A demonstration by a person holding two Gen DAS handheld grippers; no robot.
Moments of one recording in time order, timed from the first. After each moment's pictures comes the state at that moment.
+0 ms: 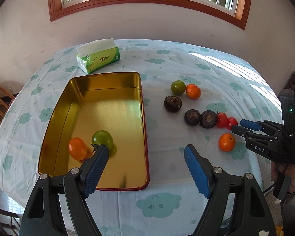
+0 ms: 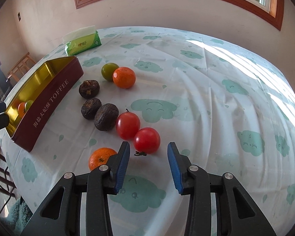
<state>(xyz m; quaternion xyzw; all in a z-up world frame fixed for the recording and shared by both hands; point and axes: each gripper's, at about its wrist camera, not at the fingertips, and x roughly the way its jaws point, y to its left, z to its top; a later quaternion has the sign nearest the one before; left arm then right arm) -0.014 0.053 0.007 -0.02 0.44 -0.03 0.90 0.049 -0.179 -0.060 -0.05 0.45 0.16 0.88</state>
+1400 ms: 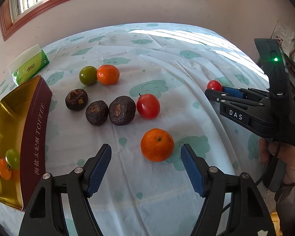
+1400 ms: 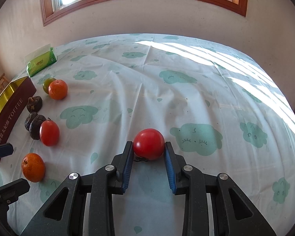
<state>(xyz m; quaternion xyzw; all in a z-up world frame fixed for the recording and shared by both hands) 0.022 -0.093 -0.050 0.05 0.47 -0.14 0.87 0.067 -0.266 -0.082 -0.01 0.42 0.06 0.90</state>
